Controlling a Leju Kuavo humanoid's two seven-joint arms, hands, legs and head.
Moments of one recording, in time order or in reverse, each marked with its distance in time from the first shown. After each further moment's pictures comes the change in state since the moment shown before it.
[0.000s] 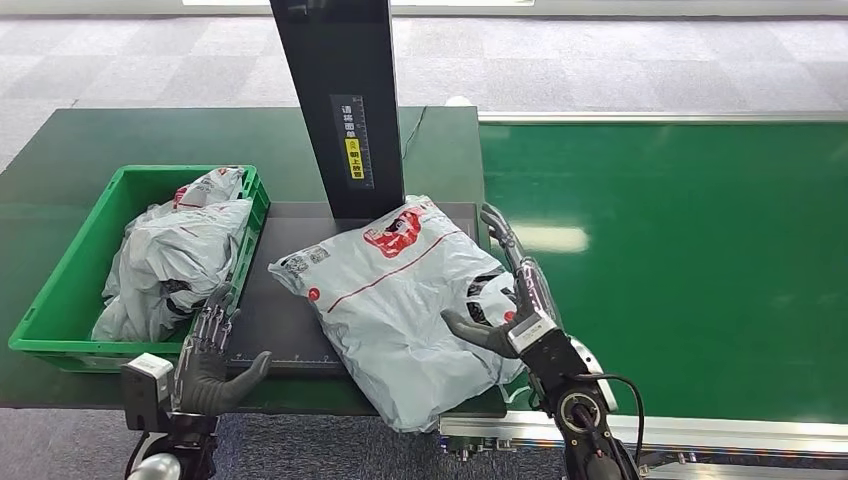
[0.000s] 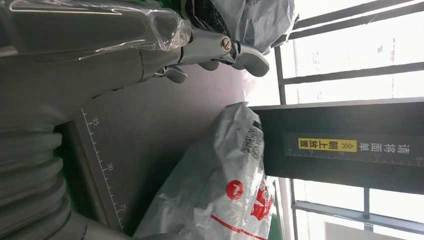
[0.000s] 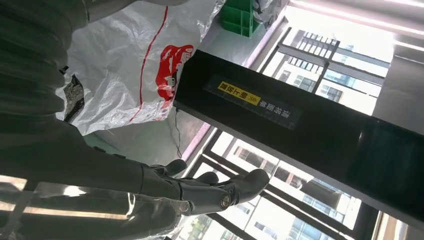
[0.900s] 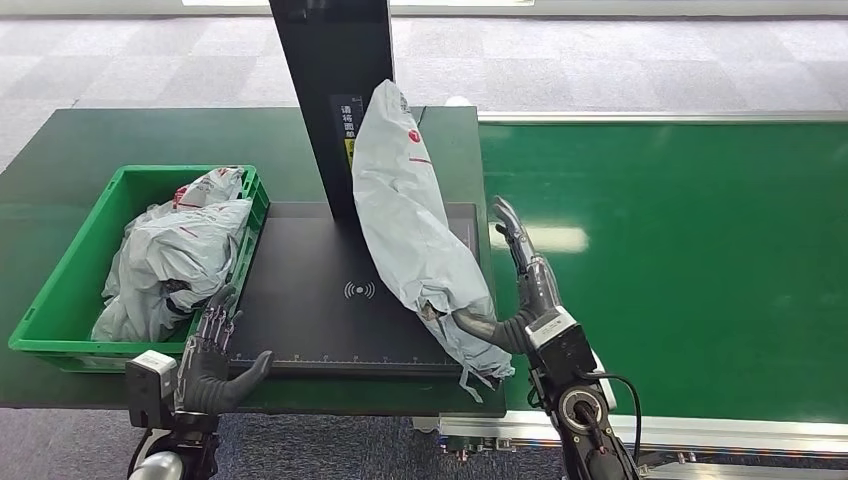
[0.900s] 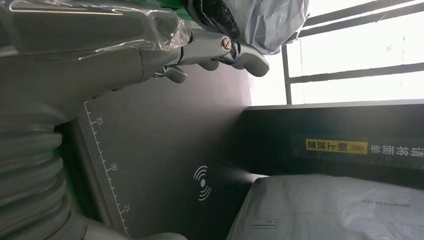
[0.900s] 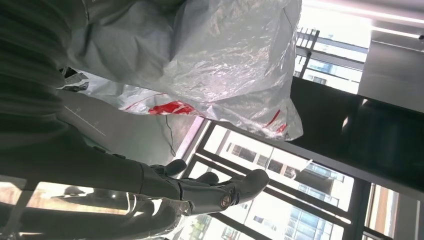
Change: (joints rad) left arm -0.014 0.006 -0.004 0.030 0.015 -0.002 0.012; right arm -0.009 -0.007 0.007 0.012 -0.103 -0.048 -0.027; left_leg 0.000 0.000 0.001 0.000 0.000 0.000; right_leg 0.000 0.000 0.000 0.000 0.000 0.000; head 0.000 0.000
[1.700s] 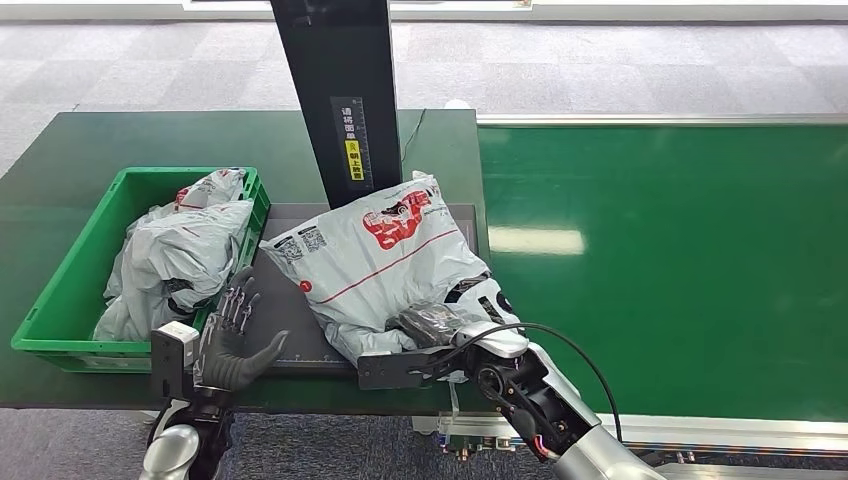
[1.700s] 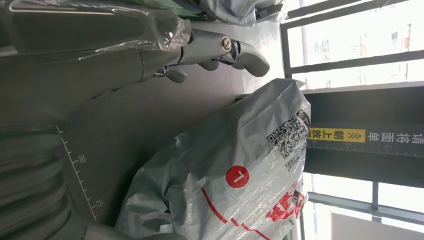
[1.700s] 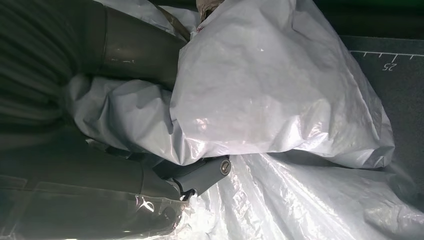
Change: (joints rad) left arm -0.101 0.001 -0.047 0.071 0.002 0.018 0.054; right arm -0.346 -0.034 0.454 0.528 0.546 0.318 0.387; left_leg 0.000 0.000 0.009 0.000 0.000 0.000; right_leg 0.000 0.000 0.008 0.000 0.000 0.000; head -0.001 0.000
